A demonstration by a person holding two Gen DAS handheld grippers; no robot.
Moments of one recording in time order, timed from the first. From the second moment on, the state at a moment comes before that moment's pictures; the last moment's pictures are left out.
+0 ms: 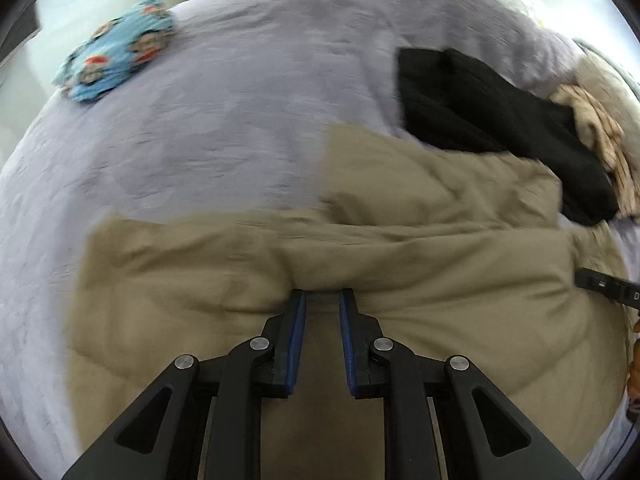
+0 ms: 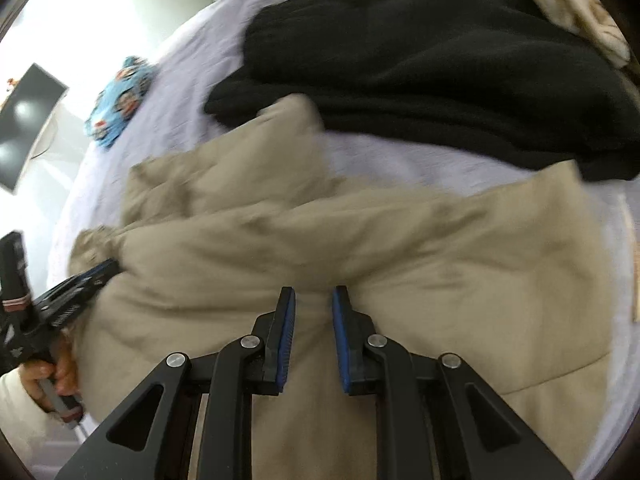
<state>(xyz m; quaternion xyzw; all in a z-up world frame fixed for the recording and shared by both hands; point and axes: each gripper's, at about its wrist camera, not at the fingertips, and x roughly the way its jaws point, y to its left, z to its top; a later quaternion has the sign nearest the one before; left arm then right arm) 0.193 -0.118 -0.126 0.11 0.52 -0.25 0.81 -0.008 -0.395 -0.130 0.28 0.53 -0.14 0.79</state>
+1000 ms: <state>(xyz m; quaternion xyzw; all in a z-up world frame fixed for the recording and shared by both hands) 0.201 -0.032 -0.092 0.09 0.53 -0.15 0.83 -0.066 -0.458 -0.099 0.37 0.48 -0.23 0.76</state>
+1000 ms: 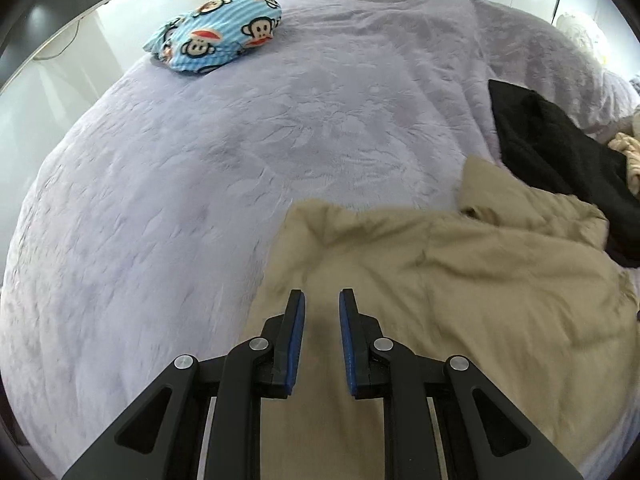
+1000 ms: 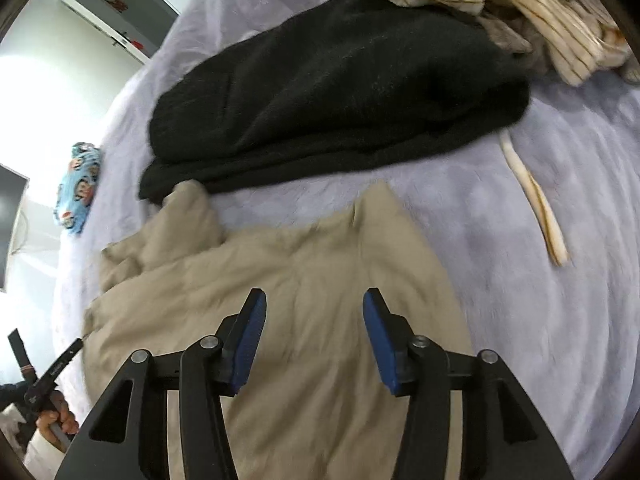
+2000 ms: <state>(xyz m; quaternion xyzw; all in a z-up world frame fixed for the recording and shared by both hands) 0.081 0.035 -0.116 -0.01 0.58 -0.15 0.80 -0.188 -0.348 -0.135 0.53 0.46 -0.19 0.69</state>
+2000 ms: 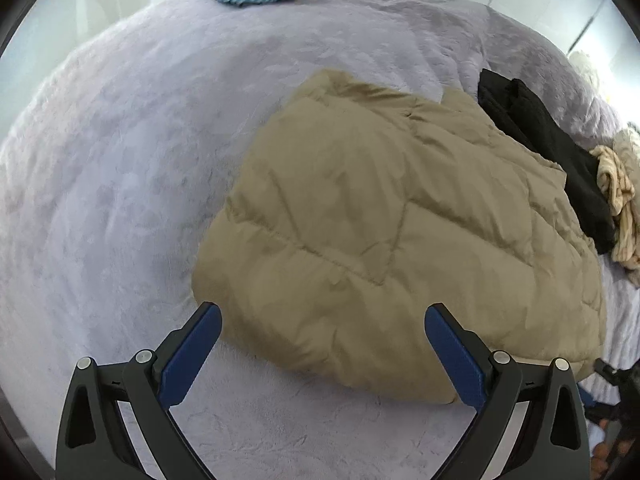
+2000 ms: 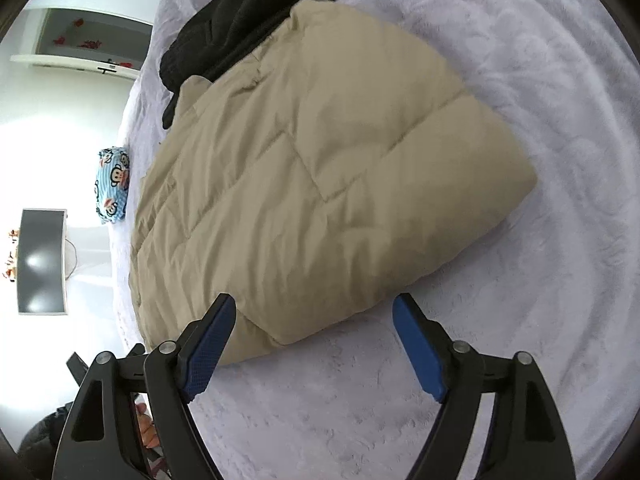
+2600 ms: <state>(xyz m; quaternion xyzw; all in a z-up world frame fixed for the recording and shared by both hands) 0.071 0.085 -0.175 -0.23 0.63 -0.21 0.71 -0.188 -0.341 -0.180 0.64 0.38 -0.16 0.65</state>
